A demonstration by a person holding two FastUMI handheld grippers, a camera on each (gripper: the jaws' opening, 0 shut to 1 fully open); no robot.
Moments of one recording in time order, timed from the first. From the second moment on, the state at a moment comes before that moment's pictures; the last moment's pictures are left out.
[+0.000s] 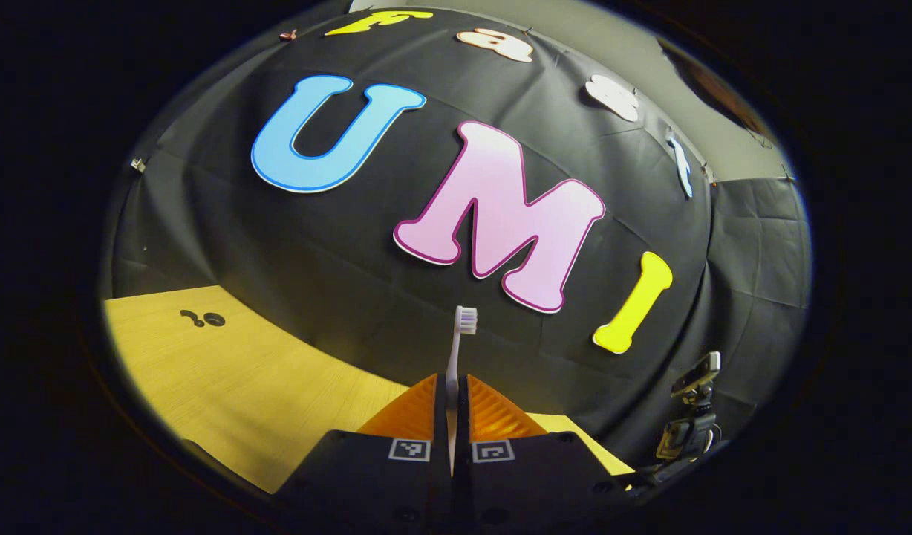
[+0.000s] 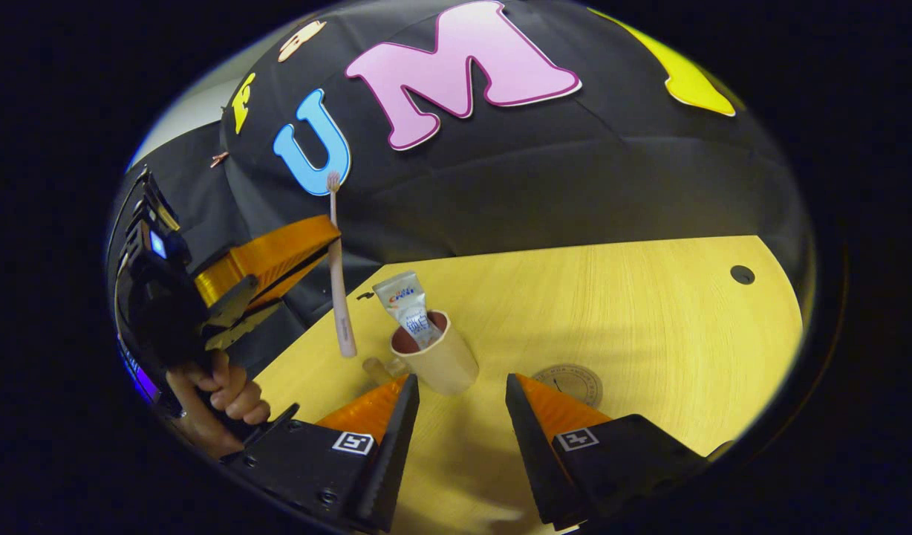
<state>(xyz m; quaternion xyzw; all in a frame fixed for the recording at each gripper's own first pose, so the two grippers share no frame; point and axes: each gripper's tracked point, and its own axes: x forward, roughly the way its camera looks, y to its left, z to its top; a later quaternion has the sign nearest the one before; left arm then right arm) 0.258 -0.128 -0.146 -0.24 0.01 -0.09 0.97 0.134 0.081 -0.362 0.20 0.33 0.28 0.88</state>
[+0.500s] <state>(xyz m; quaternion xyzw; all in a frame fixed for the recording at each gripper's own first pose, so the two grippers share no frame) 0.294 -0.136 -0.177 -0.21 -0.01 -0.09 0.97 0.111 0.068 -0.376 0.20 0.34 0.27 0.88</state>
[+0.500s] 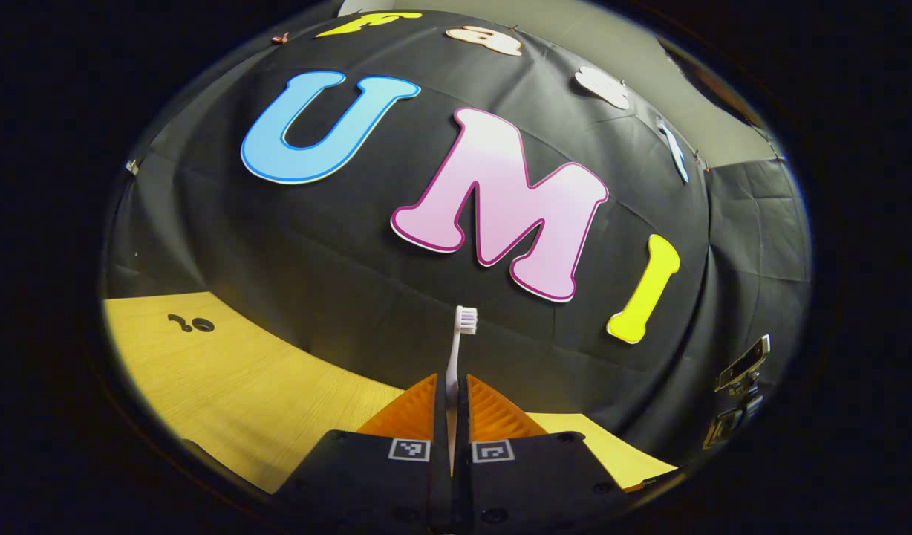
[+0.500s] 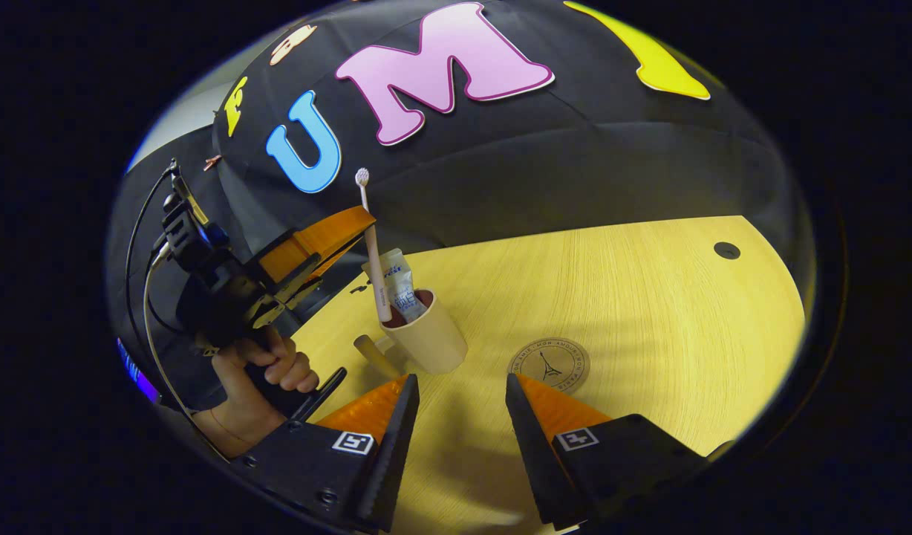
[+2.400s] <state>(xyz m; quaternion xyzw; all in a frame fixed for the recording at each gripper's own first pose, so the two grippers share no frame) 0.198 -0.114 -0.259 -0.03 0.27 -0.12 0.95 0.093 0.013 -0.348 0.18 0.36 0.21 0.89</state>
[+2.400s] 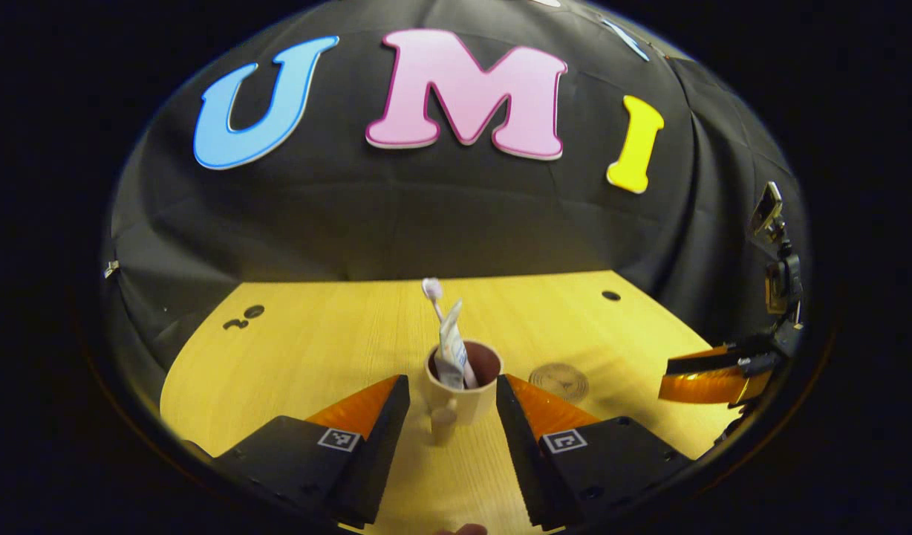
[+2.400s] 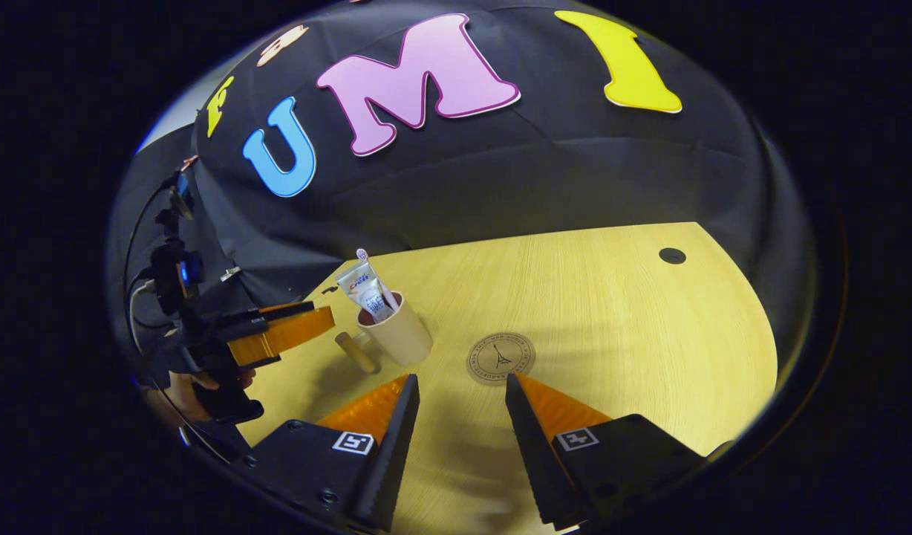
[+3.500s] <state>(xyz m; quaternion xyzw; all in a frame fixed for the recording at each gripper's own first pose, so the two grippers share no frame) 0.219 -0.119 -0.366 0.06 0.54 -0.18 0.82 0.074 -0.020 -0.356 0.22 0.37 0.20 0.88</state>
